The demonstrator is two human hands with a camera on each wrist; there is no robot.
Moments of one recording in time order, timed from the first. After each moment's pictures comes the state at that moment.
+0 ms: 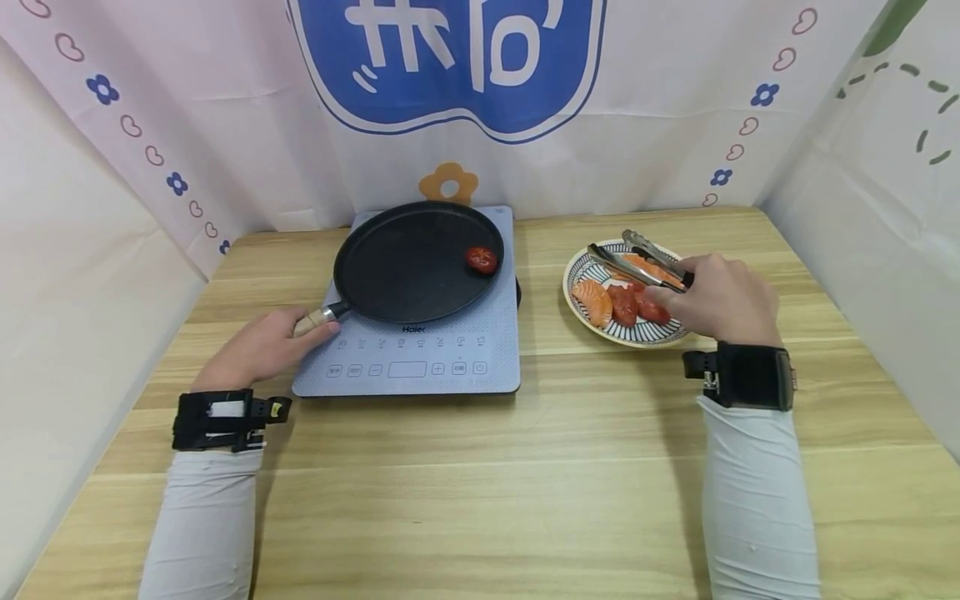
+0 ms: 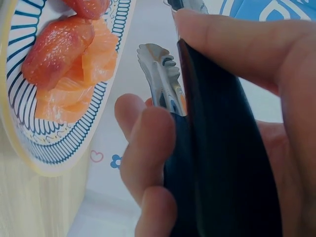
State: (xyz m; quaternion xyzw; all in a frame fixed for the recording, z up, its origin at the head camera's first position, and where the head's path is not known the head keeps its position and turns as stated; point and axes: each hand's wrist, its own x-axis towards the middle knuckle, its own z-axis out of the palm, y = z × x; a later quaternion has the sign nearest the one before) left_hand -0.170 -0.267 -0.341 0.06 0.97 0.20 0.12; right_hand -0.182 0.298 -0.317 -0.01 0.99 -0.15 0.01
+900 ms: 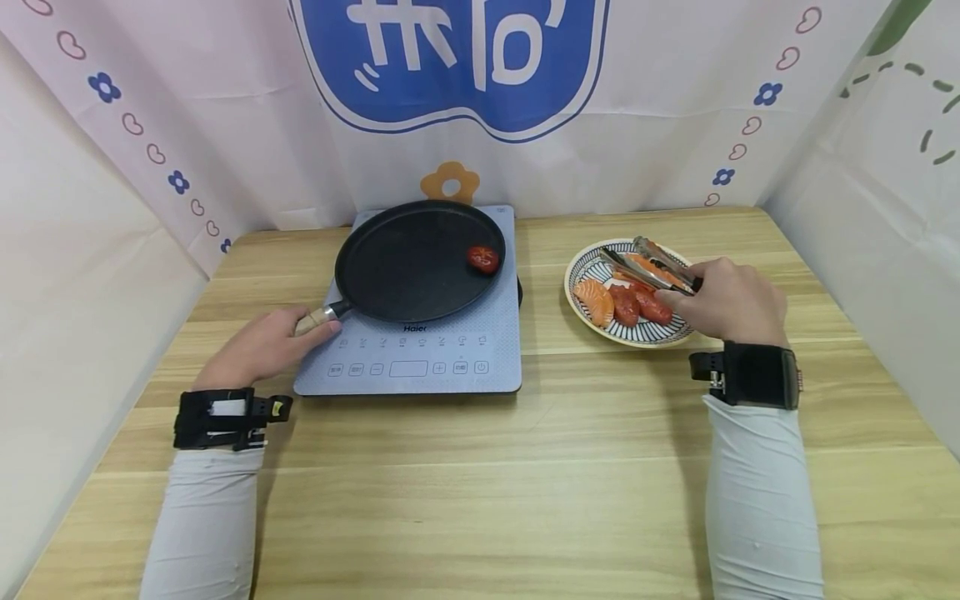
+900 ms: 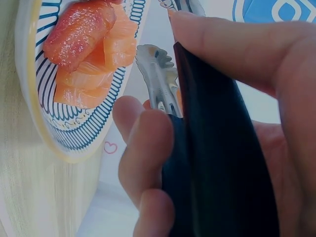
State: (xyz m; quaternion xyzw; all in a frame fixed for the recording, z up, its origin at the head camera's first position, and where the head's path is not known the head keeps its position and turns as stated) left_hand -0.170 -0.268 -0.342 0.06 0.97 0.20 0.11; right_hand -0.185 0.309 -0.325 0.01 0.99 -0.14 0.03
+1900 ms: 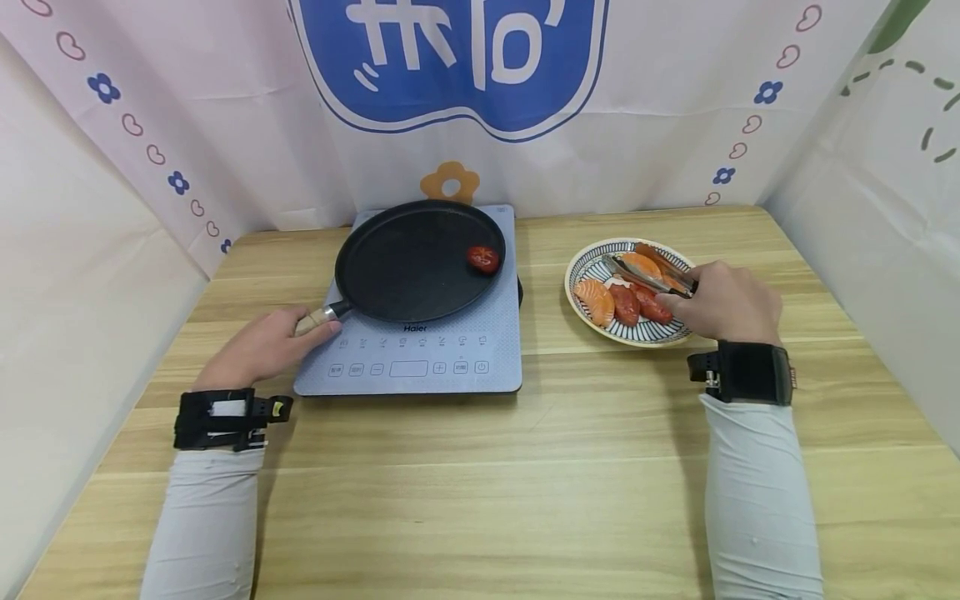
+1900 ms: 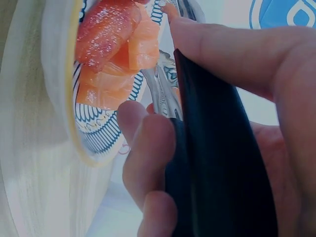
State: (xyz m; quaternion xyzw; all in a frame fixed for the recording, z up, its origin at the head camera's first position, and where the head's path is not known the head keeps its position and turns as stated) left_hand -0.170 -0.268 -0.342 0.06 0.97 0.20 0.11; right_hand -0.188 0.309 -0.332 0.01 0.99 -0.13 0.03
